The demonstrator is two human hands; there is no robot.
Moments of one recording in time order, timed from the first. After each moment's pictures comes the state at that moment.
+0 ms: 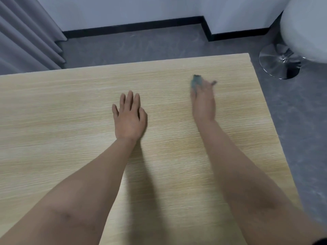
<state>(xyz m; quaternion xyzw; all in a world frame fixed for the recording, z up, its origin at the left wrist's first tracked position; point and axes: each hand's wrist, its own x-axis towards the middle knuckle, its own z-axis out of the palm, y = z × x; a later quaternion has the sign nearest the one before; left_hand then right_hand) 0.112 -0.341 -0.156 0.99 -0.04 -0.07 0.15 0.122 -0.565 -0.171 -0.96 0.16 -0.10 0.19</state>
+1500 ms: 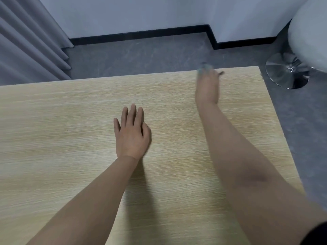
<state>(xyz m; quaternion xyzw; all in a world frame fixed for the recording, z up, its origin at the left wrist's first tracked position) 0.111 -0.345 -0.158 0.99 -0.03 -0.05 0.14 0.220 -0.591 -0.179 -0.95 0.21 -0.07 0.21</state>
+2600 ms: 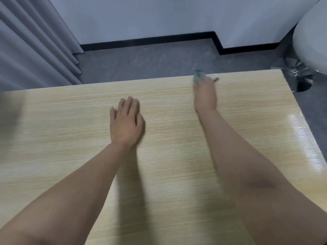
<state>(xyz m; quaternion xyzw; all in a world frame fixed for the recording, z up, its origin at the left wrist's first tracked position) 0.162 -0.228 -0.141 0.99 -0.07 -0.06 0.12 0.226 -0.478 -0.176 -0.96 0.18 -0.10 0.21</state>
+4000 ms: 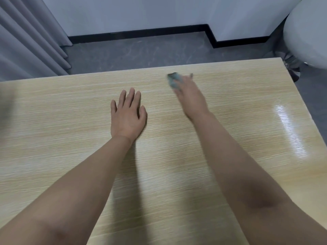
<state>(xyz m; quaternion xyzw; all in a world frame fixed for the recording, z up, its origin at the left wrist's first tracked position) 0.162 -0.208 -0.157 0.98 -0.10 -0.06 0.14 0.178 -0.414 -0.155 -0.97 -0.03 -0.07 0.23</state>
